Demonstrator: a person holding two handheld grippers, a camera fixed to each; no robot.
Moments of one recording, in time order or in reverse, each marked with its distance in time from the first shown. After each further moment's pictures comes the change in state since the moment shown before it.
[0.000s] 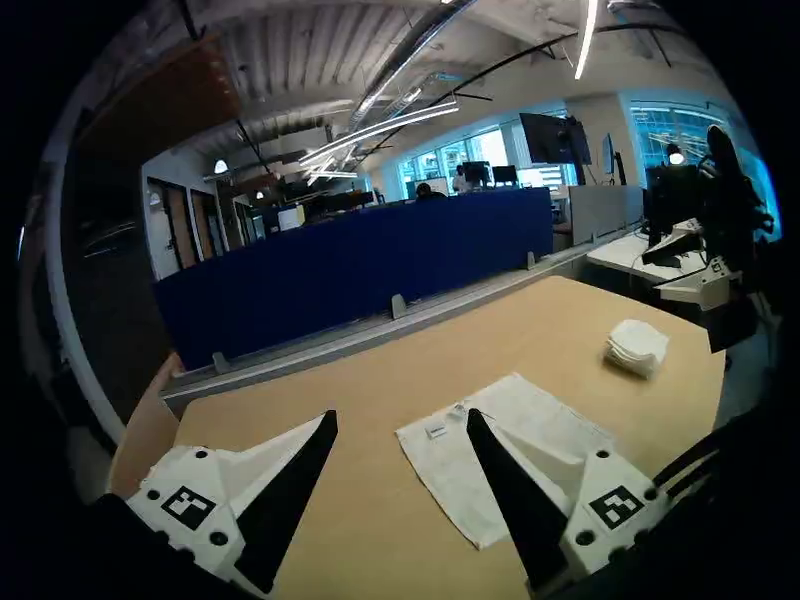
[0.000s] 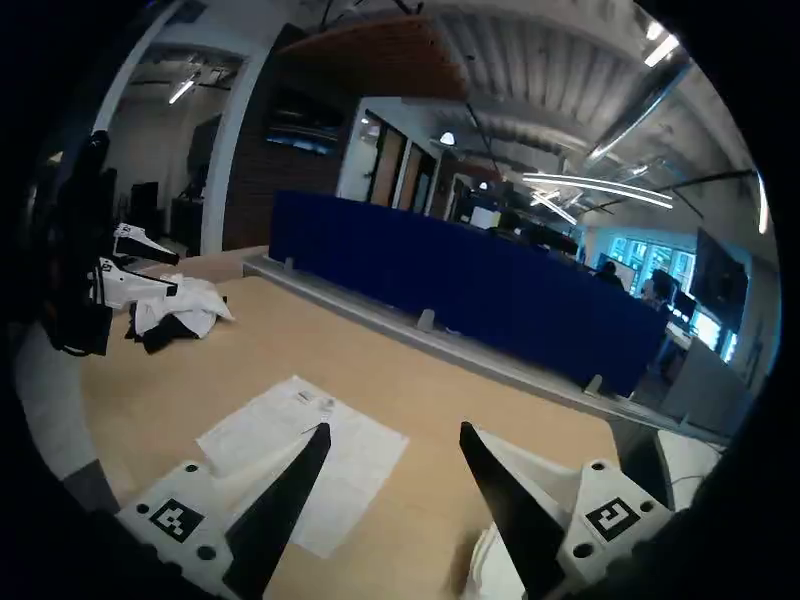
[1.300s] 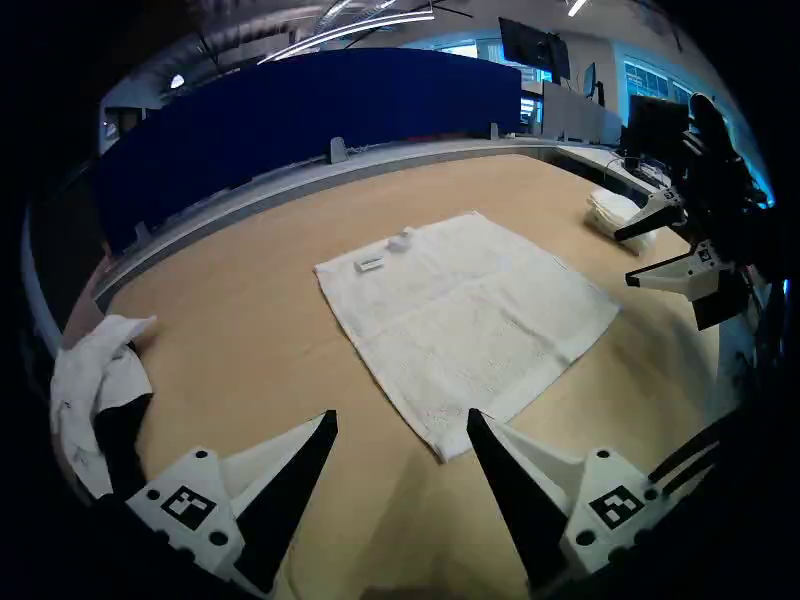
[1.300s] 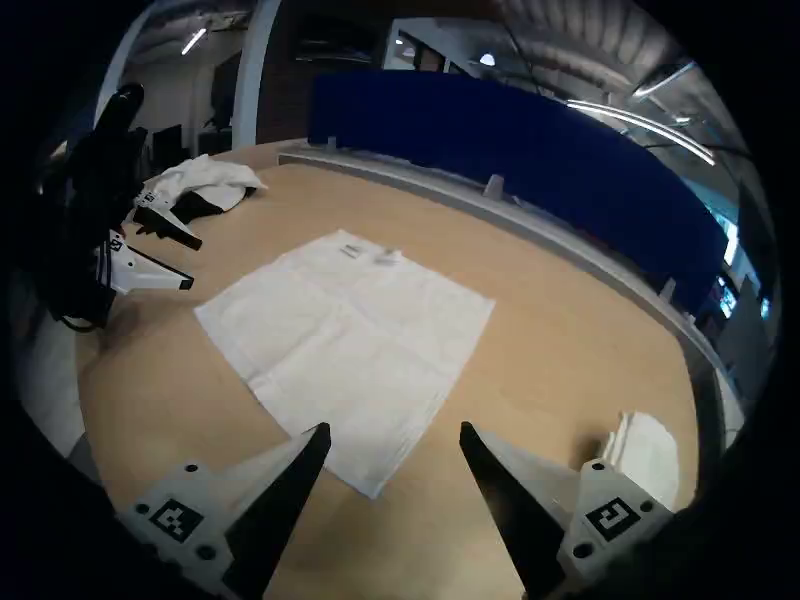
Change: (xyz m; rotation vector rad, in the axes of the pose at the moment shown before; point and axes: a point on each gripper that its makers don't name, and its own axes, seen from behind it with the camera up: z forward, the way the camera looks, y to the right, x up) left arm -0.216 0.072 0.055 -0.185 -0.353 -0.029; right arm -0.202 -0.075 0.069 0.152 -0.298 -0.001
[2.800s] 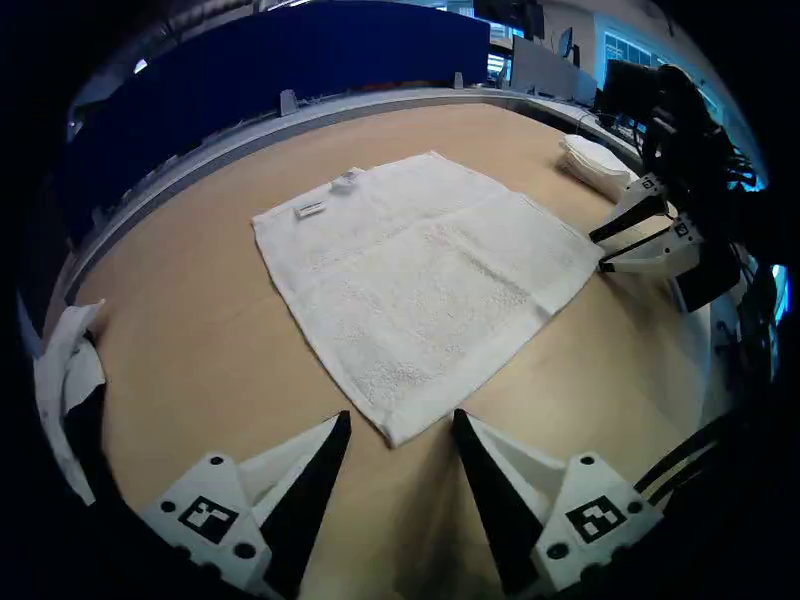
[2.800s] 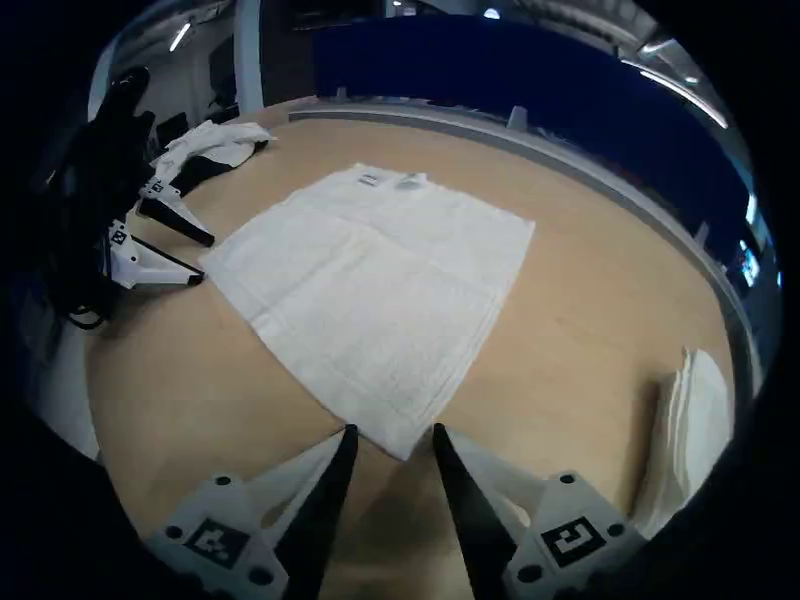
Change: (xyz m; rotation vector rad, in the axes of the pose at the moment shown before) left arm -0.034 0.040 0.030 -0.116 -0.152 0.051; right arm -0.057 -0.027 0.020 0.117 -0.154 0.069
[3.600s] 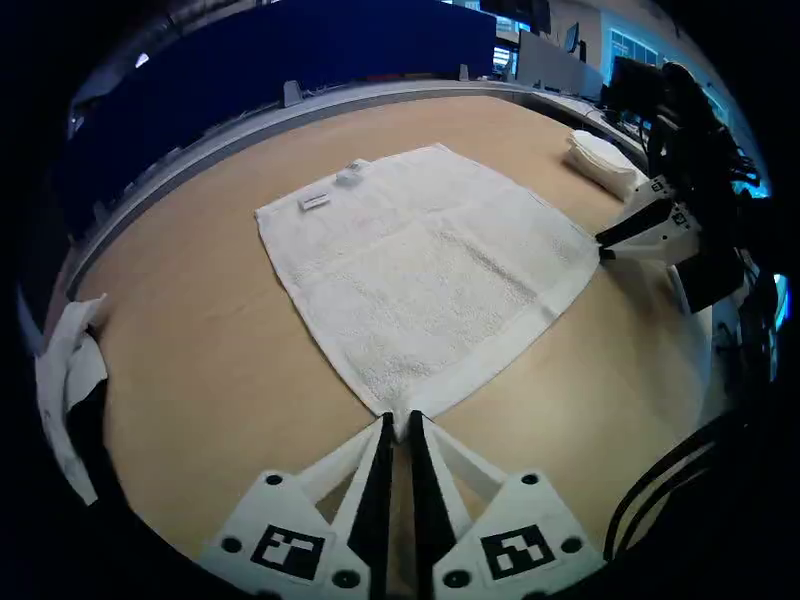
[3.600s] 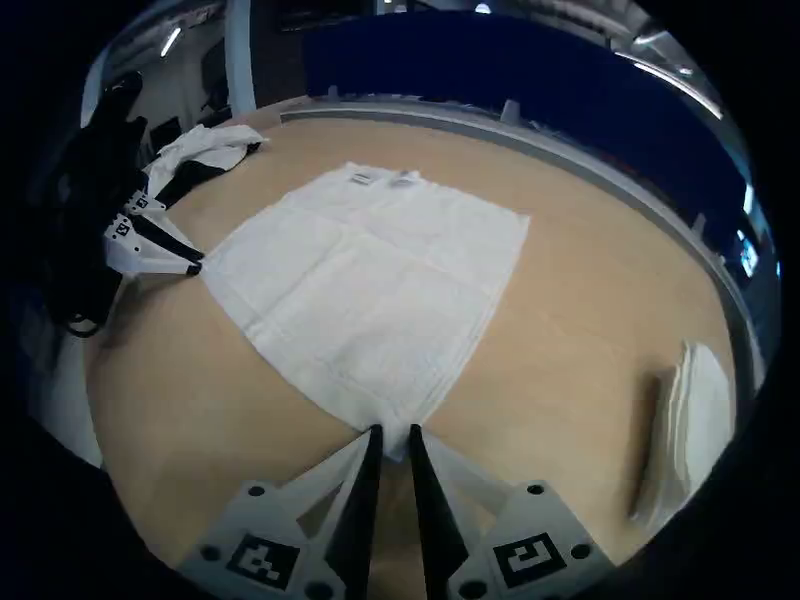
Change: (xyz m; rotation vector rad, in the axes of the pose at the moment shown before) left arm -0.003 -0.001 -0.003 0.012 -0.034 -0.013; right arm 0.001 0.003 -0.002 -0.008 -0.010 0.029
